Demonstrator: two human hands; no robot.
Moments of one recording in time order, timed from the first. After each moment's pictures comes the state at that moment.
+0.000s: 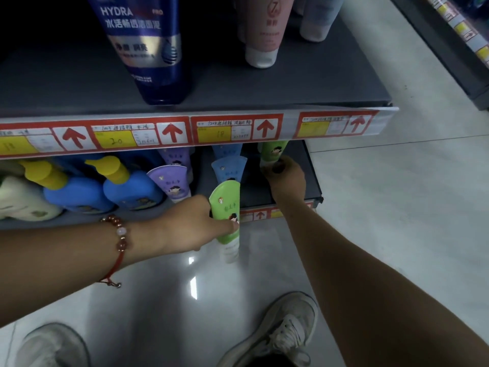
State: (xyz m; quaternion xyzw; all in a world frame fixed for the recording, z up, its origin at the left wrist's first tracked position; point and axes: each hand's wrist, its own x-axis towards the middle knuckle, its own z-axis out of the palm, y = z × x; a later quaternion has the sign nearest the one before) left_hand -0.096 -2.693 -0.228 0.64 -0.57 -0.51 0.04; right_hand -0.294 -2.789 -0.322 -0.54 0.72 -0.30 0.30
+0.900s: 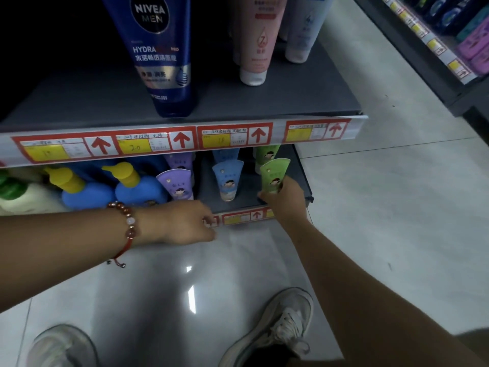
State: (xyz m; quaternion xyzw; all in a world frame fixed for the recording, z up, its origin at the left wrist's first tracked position) left_hand -0.081 -2.696 -0.203 0.57 -0.72 -0.36 -0.18; right_hand -0.302 -2.743 -0.295 -0.52 0.74 -0.23 0.34
